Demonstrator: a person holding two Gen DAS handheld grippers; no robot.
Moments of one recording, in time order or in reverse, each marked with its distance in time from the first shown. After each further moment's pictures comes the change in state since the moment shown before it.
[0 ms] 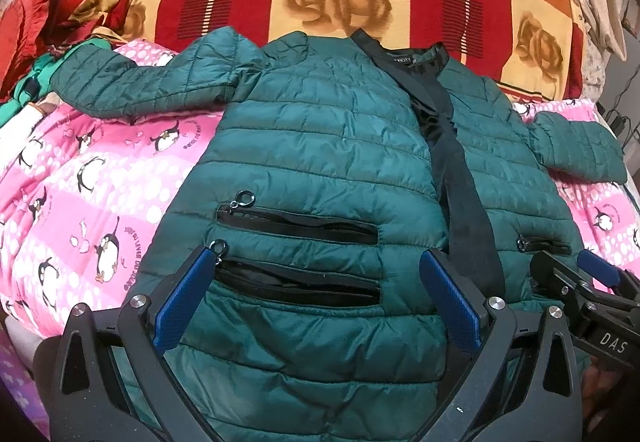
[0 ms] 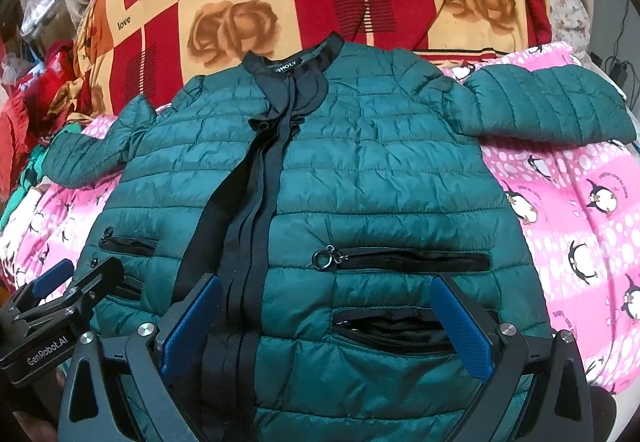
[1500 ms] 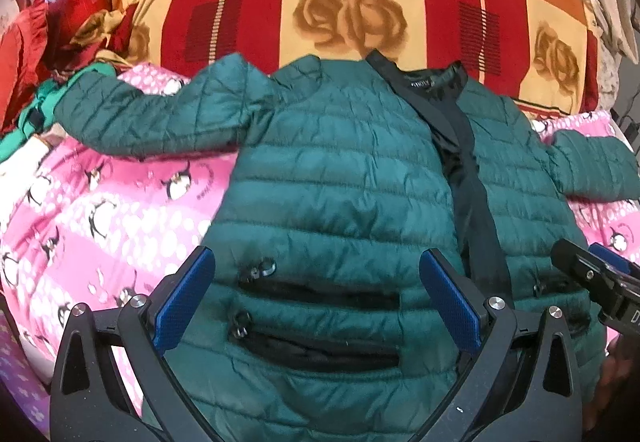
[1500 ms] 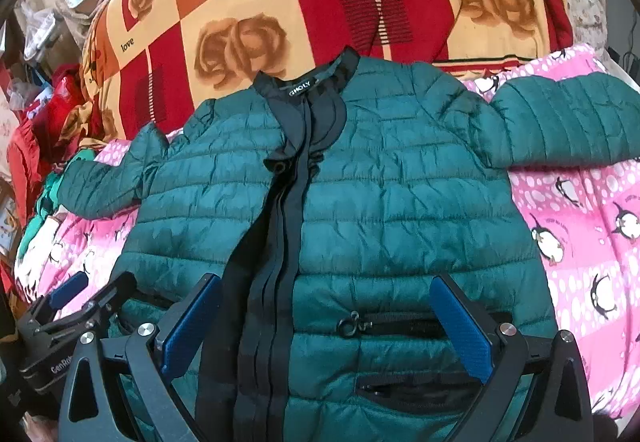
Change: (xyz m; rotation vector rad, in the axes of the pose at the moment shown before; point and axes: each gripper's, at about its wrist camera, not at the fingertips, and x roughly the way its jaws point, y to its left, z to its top) left arm 0.009 0.006 0.044 0.020 -0.030 0.063; right arm 0.008 0.000 0.045 0.036 -0.057 0.091
